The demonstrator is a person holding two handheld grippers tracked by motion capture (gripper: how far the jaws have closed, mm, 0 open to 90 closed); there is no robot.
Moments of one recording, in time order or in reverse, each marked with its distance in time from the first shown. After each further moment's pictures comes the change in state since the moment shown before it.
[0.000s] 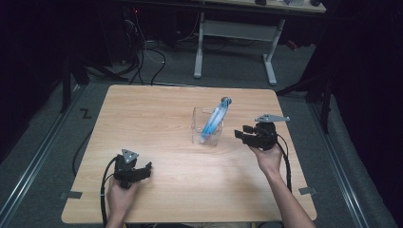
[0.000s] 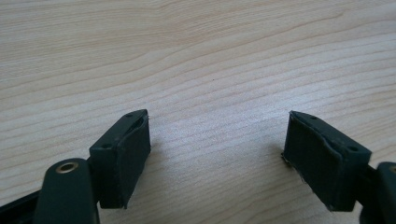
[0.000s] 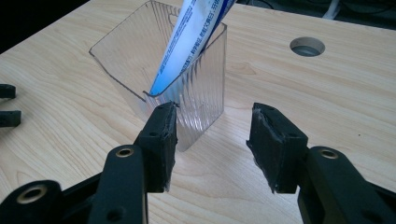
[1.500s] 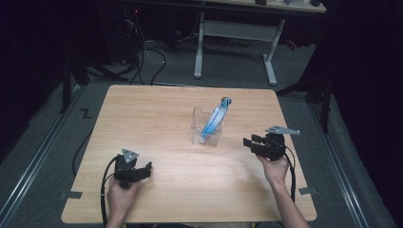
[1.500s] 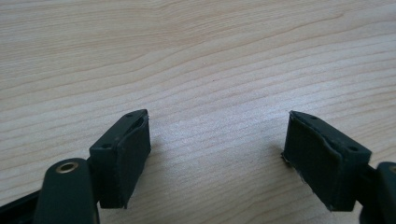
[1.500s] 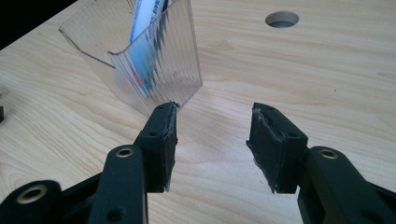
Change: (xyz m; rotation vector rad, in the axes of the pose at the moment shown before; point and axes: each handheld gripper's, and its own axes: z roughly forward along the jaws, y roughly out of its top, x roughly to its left) left arm 0.000 0.000 0.000 0.001 0.001 -0.001; right arm -0.018 -0.043 -0.011 -0.033 -0.030 0.088
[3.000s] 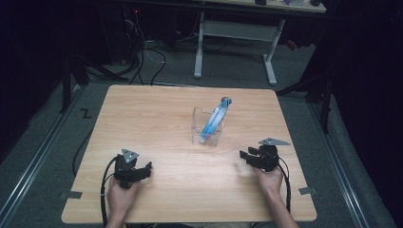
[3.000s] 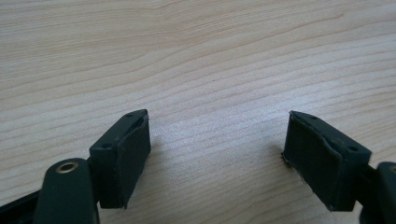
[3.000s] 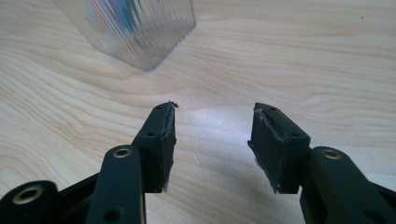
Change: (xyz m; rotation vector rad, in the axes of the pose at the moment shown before) left arm 0.000 0.000 0.000 0.000 0.000 0.000; right arm -0.001 -0.044 0.024 0.087 -0.027 0.022
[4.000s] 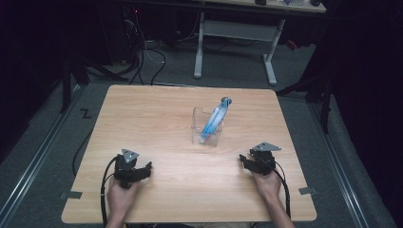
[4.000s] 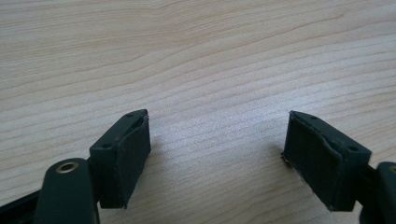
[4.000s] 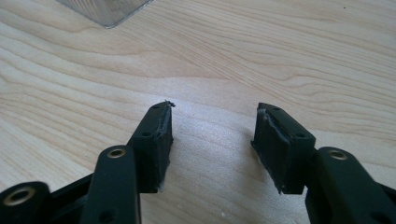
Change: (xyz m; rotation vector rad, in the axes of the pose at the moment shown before) left arm 0.000 0.000 0.000 0.000 0.001 0.000; right arm 0.003 -0.017 0.017 0.034 -0.148 -0.145
